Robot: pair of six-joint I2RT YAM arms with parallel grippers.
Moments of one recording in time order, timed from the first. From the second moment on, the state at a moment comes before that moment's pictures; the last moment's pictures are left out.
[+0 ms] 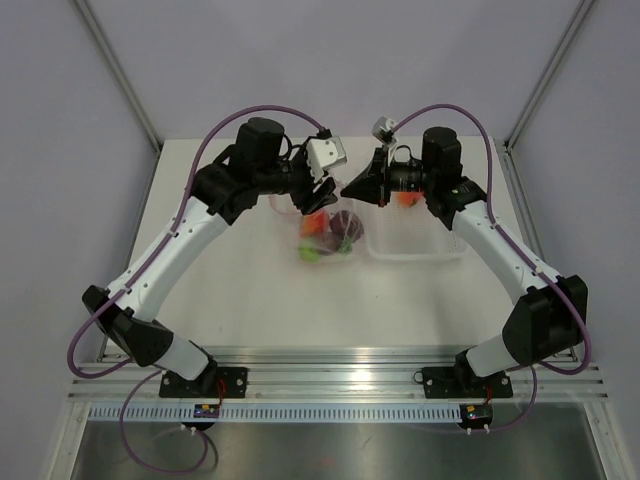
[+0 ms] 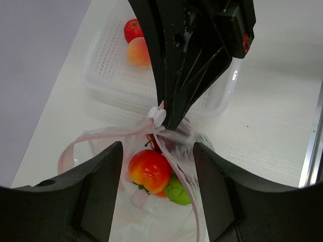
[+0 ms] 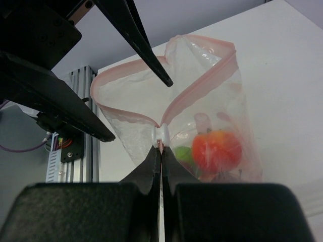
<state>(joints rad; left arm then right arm) -0.64 1.52 1.78 -0.74 0.44 0.45 0.36 1.48 1.31 -0.02 -1.01 0.07</state>
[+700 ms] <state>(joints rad) -0.64 1.48 1.67 -0.60 0.65 0.68 0.39 1.46 1.31 -0.15 -1.00 -0.01</state>
